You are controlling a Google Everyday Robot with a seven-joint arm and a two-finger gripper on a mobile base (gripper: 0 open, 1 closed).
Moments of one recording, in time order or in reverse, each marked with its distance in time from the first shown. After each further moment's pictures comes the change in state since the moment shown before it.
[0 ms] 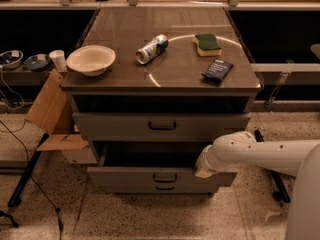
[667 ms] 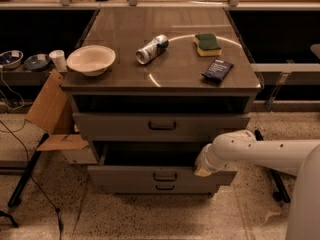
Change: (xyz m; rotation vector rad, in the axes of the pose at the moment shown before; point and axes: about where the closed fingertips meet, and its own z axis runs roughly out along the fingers) arm -0.002 -0.005 0.000 -0.004 -0.009 -0.002
